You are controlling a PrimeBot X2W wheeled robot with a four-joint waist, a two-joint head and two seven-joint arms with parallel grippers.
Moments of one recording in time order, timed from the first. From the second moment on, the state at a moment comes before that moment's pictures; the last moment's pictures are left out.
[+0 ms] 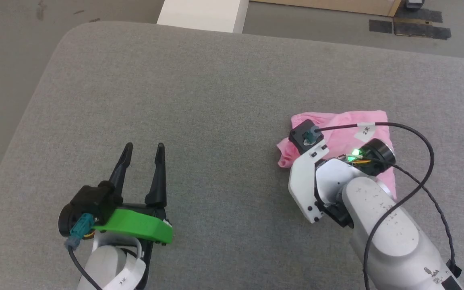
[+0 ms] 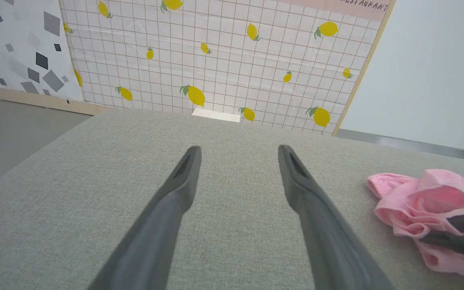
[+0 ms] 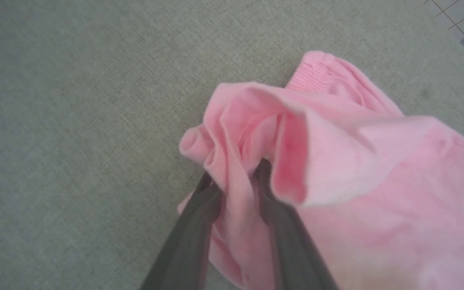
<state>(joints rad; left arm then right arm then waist) -0.16 0.05 -0.08 0.11 -0.23 -0.13 -0.26 -0.56 -0.07 0.40 0.46 0.04 0.13 0.63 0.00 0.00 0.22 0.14</state>
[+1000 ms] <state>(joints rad) -0.10 0.05 -0.05 0.12 -0.23 -0.13 -0.26 -0.21 -0.05 -0.04 0.15 0.13 0.13 -0.15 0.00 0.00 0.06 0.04</state>
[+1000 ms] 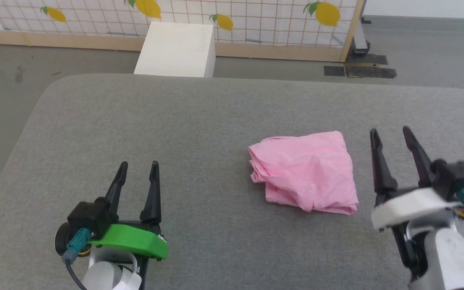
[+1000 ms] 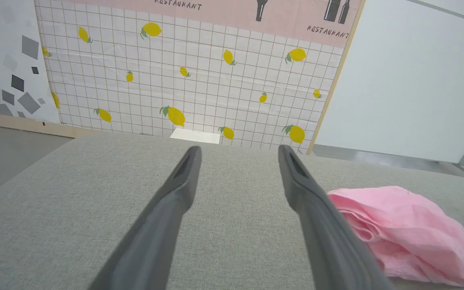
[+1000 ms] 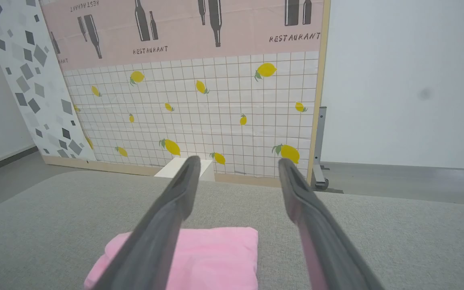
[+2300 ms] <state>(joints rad) -0.07 0.05 -0.06 0.17 -0.23 -0.13 -0.26 0.03 -0.05 -0.09 0.12 0.13 0.13 -0.25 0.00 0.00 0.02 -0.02</state>
